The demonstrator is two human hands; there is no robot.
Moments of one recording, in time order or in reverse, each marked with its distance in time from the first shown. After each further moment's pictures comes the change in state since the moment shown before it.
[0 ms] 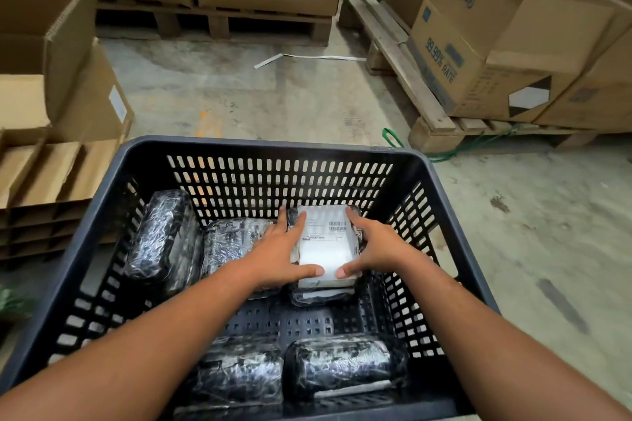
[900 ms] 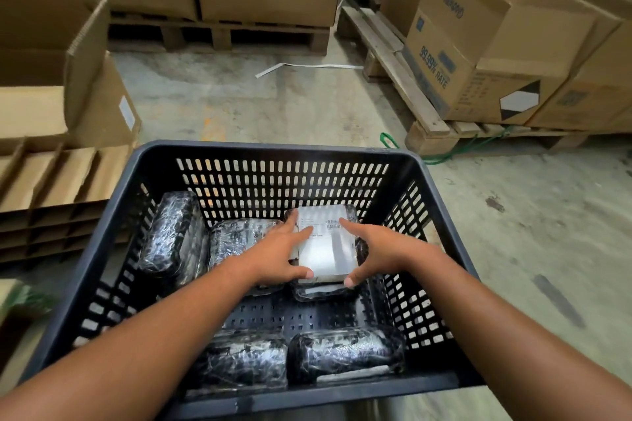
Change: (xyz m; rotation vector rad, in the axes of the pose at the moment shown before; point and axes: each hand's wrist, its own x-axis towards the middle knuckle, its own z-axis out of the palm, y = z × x) left_hand -0.011 -0.003 -0.005 0.080 -0.001 0.129; right_hand -0.027 -0.012 -0.016 -0.244 -0.177 -0.067
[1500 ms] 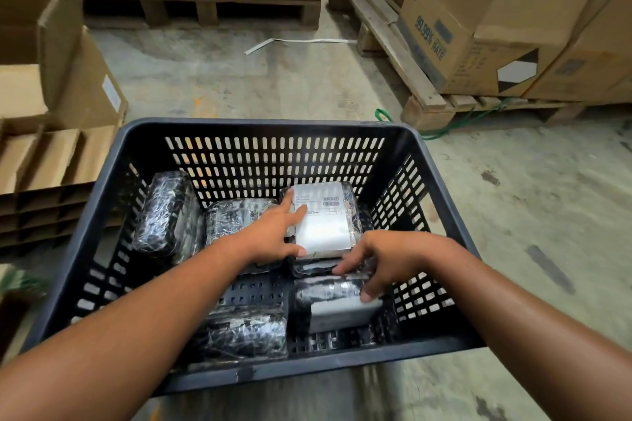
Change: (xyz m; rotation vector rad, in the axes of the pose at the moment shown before) left_hand 0.000 -0.004 0.002 -0.008 -0.024 0.007; right_hand -0.047 -0.007 0.014 -0.034 -0.283 -0.107
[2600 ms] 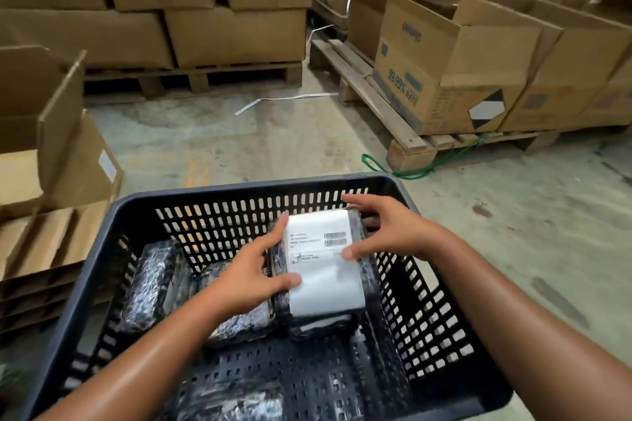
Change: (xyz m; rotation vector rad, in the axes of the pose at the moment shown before) left_hand -0.041 0.041 -0.055 -0.715 0.219 0.098; right_hand -0.003 0.021 -0.074 0.522 0.595 -0.220
